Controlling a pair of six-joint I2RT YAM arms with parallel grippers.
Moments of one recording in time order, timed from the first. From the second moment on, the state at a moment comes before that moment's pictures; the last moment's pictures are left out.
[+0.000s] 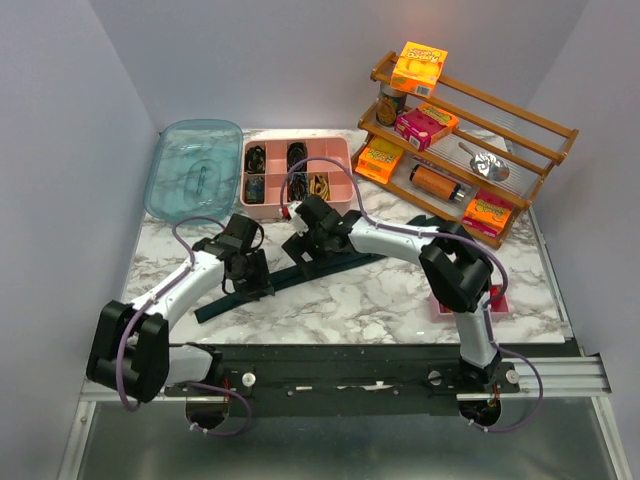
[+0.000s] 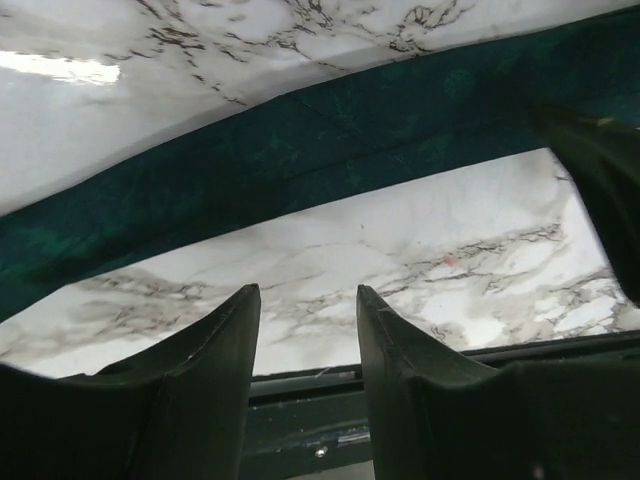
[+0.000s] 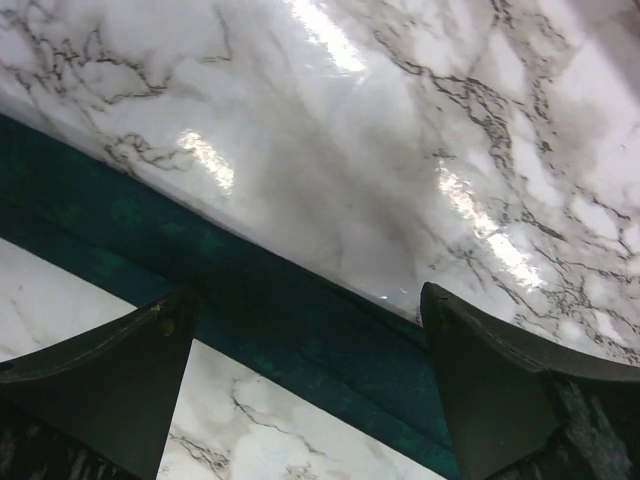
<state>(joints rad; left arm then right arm) -0.35 1.26 0.75 -0.73 0.15 -0.64 0.87 2.06 1.49 -0.42 -0.03 0.00</state>
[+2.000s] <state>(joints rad) -0.37 1.42 0.89 -0.53 0.10 -0.46 0.32 1.53 1.04 -0.51 0.01 0.40</state>
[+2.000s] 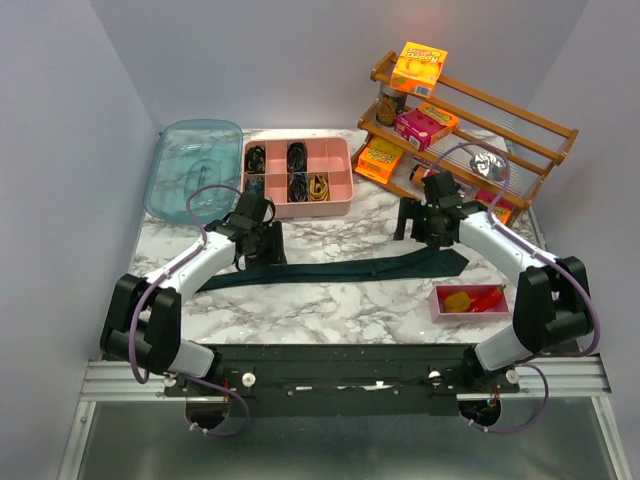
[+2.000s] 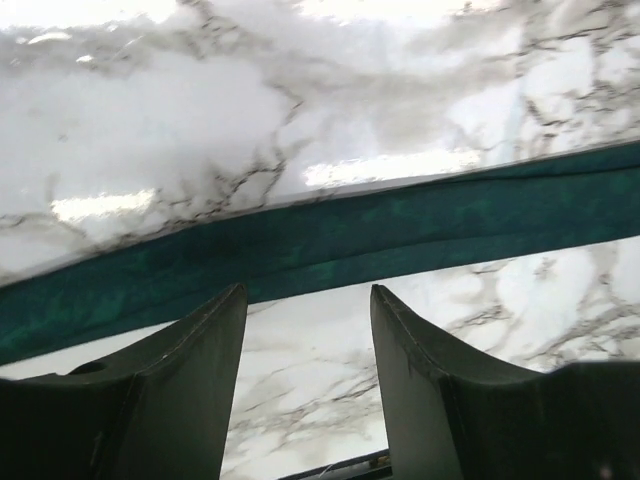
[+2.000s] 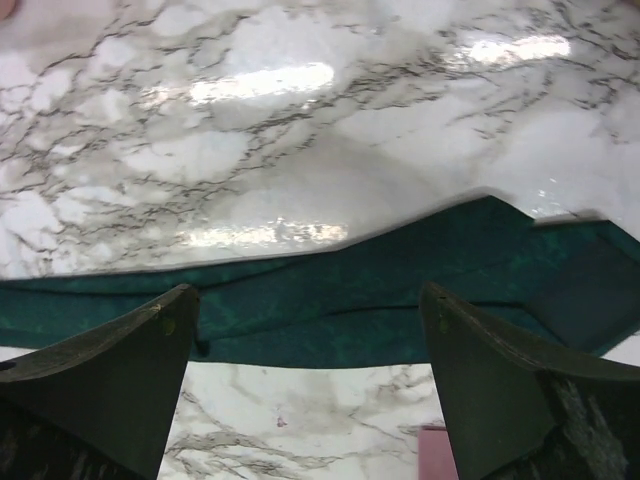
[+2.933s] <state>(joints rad) -0.45 1.56 0.97 -0.44 0.20 -0.45 0.05 1.63 0.96 -0.44 -0.07 0.47</state>
